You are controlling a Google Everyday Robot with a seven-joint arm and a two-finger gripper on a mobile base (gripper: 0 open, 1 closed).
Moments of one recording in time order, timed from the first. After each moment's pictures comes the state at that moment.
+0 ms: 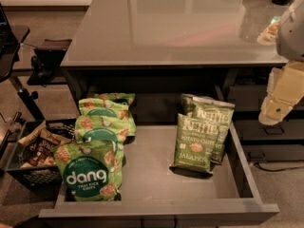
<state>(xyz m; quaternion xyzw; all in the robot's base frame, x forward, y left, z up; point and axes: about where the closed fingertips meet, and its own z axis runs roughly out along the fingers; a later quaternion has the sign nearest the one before) 0.438 -0.216 0.977 -0.60 0.78 -0.04 0.16</state>
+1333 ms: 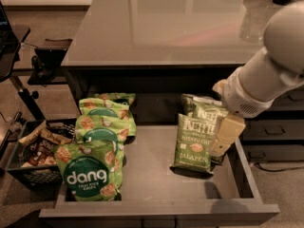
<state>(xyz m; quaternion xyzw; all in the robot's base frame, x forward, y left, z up) 0.463 -0.165 0.835 -0.61 0.77 0.04 0.18</state>
